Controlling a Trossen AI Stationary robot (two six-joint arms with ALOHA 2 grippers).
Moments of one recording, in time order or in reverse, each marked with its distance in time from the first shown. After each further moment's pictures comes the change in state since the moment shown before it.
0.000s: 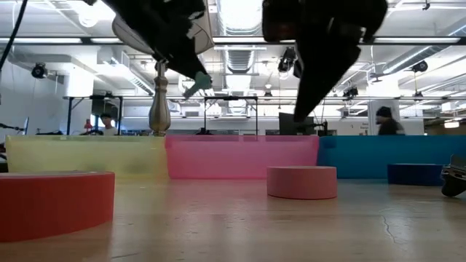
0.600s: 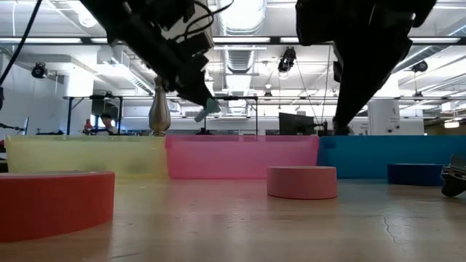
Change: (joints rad) left arm 0.229 0.031 -0.122 0.248 0.159 0.010; right arm 0.093 -0.069 -0.107 -0.001 0.010 0.293
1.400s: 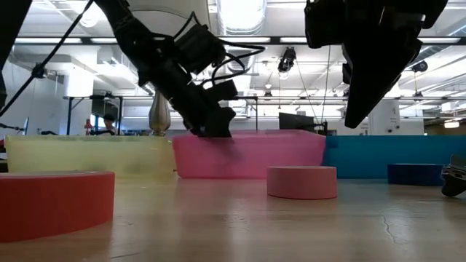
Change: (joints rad) left arm 0.043 0.343 0.081 0.166 0.064 0.019; right arm 0.010 -0.034 -0.042 0.001 -0.002 0.039
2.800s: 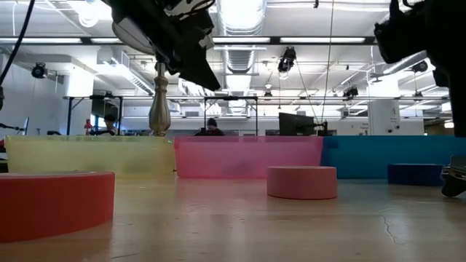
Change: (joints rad) left arm -0.030 -0.388 0.073 -0.400 0.022 0.039; right arm 0.158 -0.116 -0.132 -0.172 -0.084 0.512
